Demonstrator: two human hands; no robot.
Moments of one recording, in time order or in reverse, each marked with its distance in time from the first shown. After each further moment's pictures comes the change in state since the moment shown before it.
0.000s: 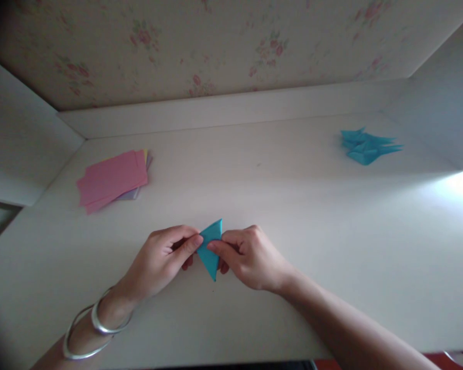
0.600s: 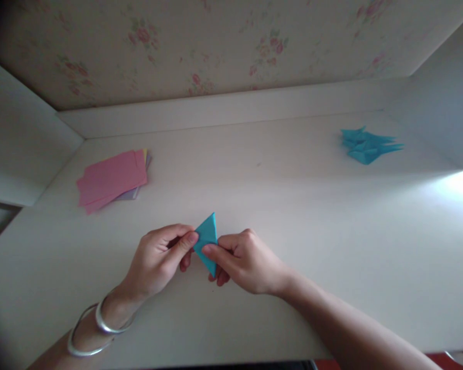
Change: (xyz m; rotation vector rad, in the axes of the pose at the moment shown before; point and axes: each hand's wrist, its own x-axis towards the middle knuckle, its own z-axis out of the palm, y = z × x) left_hand -0.002 0.002 0.003 -0.161 0.096 -0.043; right_hand 0.001 -0.005 0.006 0.210 -0.150 0.100
